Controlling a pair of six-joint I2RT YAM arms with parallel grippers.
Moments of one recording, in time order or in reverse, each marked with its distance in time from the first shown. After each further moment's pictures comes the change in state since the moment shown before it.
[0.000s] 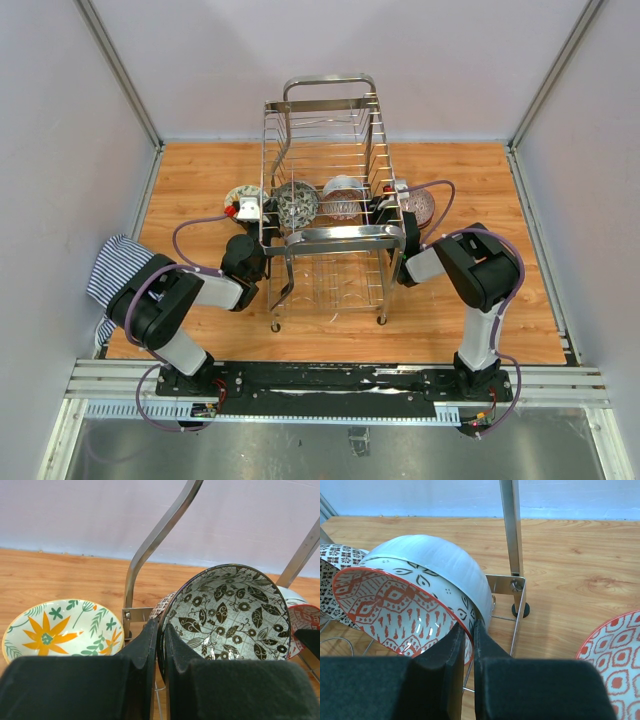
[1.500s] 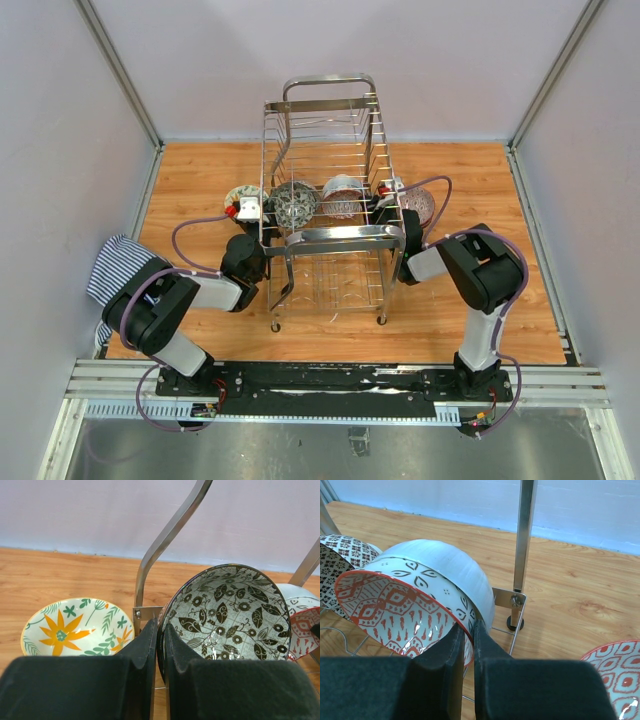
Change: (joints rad) left arm -0.012 -0.033 0.000 -0.046 -0.051 0.037; right arm -0.011 -0.016 0.006 0.012 -0.068 -0.135
